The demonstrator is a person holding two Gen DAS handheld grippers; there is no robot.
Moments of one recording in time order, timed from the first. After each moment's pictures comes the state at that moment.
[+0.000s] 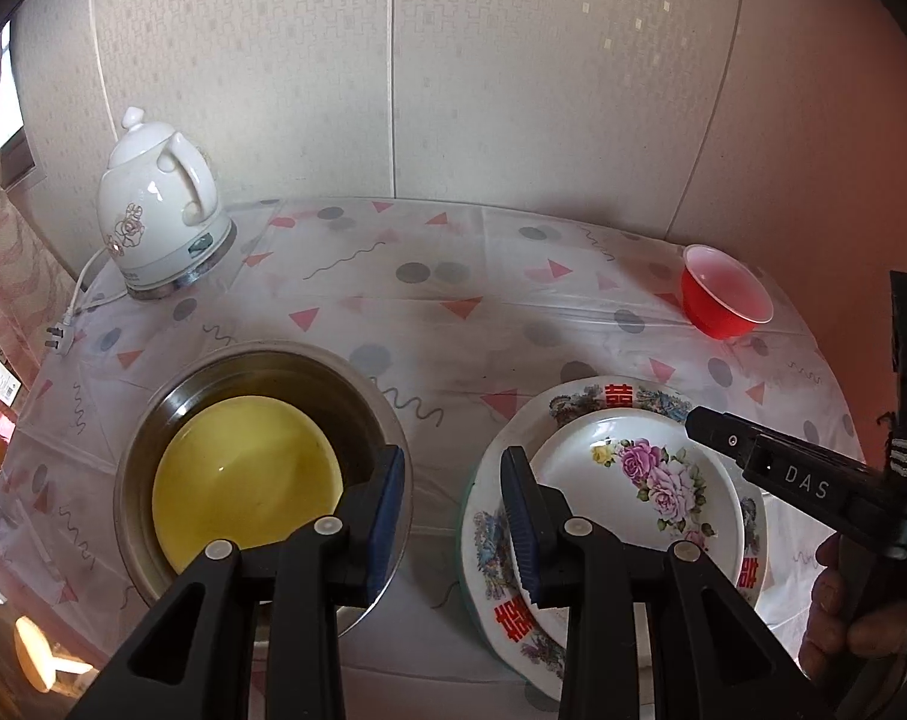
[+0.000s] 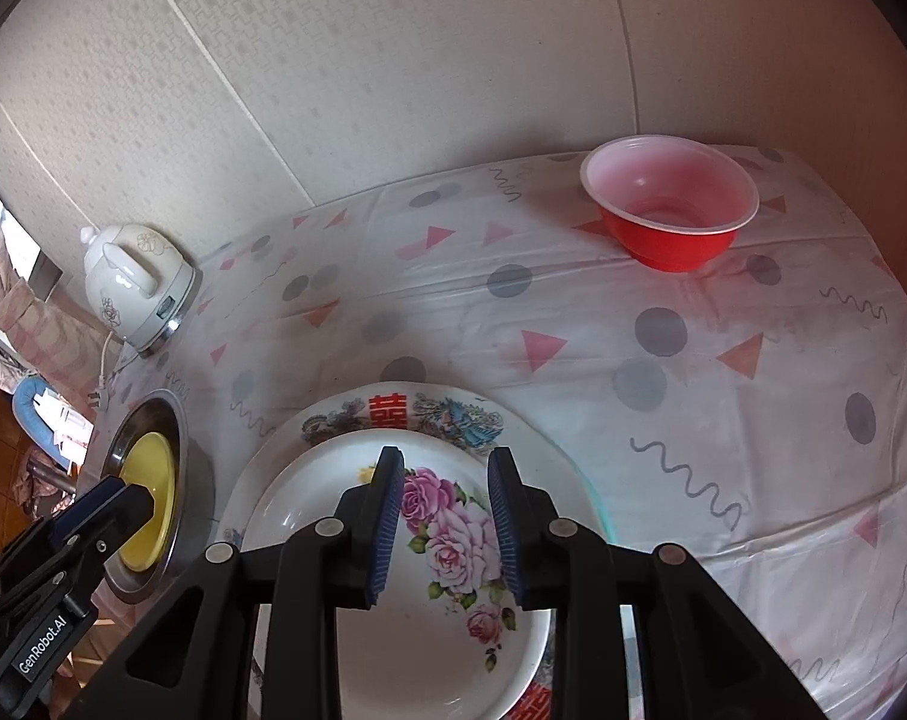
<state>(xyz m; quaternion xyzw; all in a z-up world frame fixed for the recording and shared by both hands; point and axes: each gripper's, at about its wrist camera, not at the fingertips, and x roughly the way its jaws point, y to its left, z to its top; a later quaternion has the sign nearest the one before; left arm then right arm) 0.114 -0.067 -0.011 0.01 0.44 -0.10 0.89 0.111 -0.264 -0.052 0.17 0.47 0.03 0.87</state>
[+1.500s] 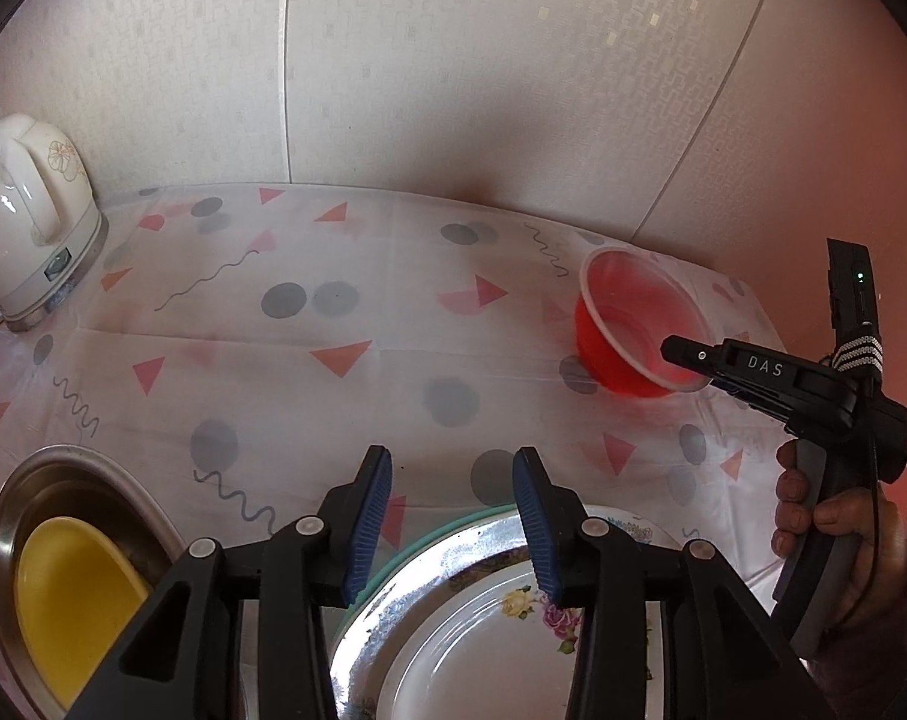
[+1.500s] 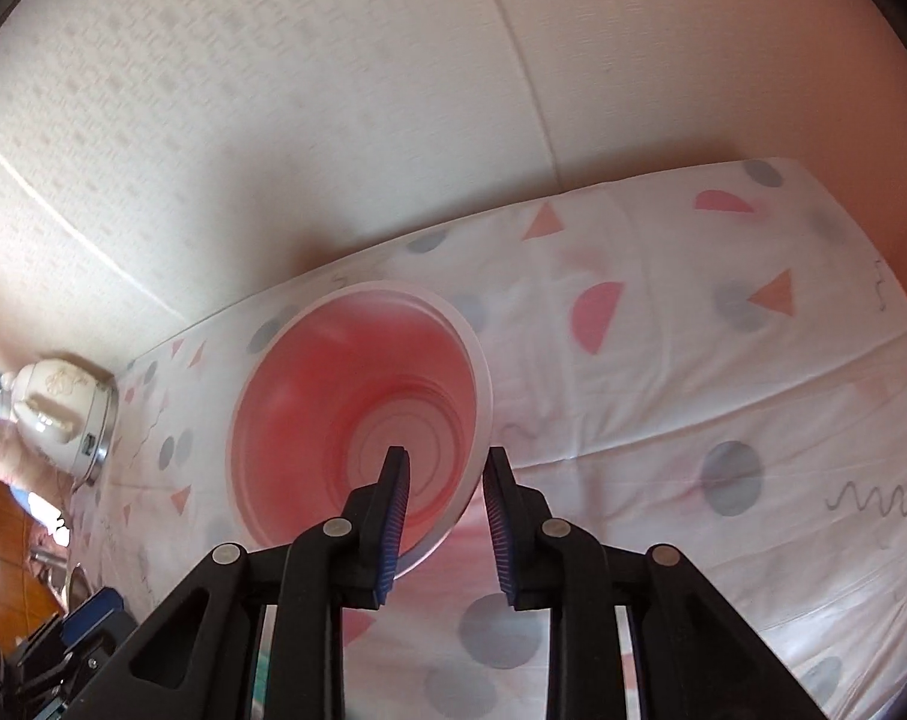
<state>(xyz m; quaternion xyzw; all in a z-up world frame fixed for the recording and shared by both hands) 0.210 -0.130 -0.033 -0.02 0.48 -0.16 0.86 0.241 -0.371 -0.076 0.21 0.47 0.02 0.85</state>
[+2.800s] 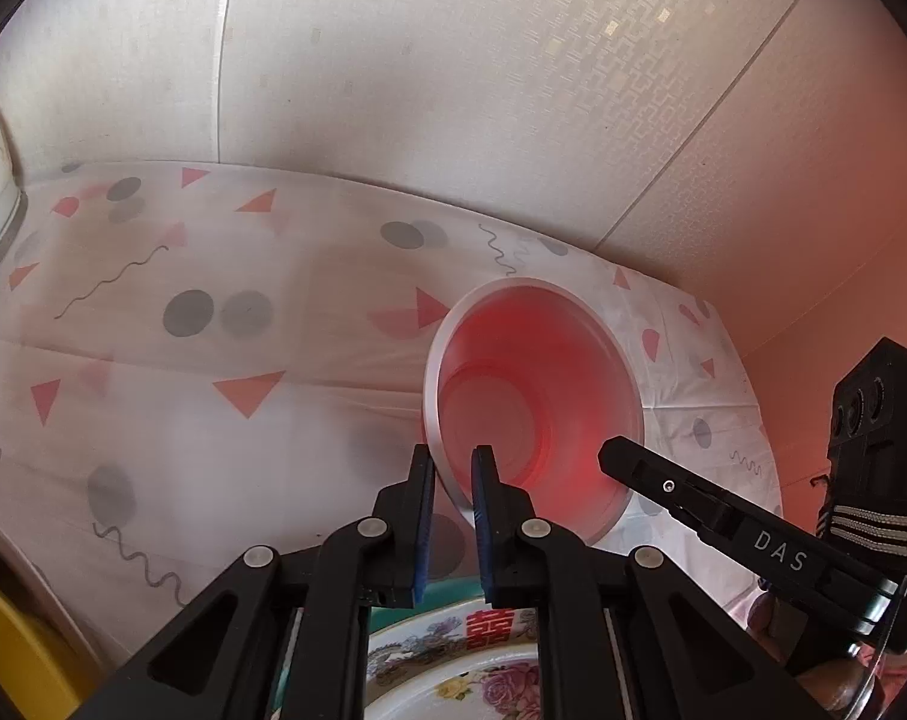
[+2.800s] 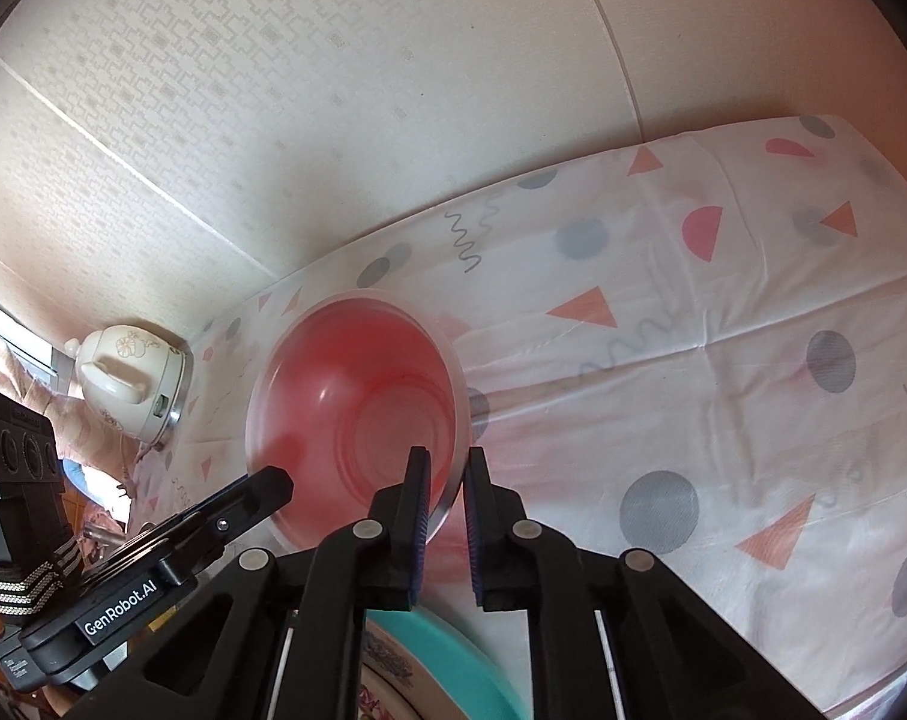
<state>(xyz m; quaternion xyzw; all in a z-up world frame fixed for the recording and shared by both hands) 0.251 -0.149 -0.050 -0.08 0.50 -0.21 0.84 0.215 -0.331 -0.069 0.26 0.47 0.08 0.84</state>
